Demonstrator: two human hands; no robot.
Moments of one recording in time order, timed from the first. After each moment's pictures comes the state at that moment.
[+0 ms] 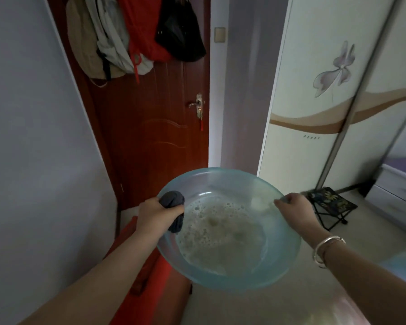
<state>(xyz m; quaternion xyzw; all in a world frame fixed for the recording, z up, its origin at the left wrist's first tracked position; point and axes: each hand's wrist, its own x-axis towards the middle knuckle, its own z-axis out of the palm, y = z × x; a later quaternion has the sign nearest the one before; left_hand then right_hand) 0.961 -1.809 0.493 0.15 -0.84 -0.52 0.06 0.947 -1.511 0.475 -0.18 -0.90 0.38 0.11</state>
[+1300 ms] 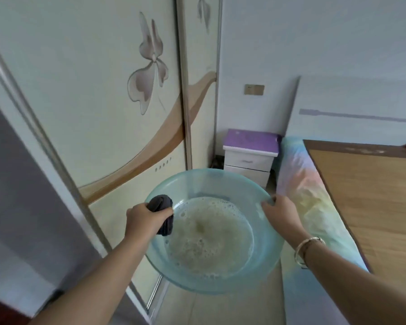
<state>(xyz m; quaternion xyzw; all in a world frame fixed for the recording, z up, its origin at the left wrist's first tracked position) 0.318 -1.260 0.453 -0.19 -0.84 -0.47 -0.21 0.549 -1.072 0.429 -0.58 -0.72 0.30 0.24</state>
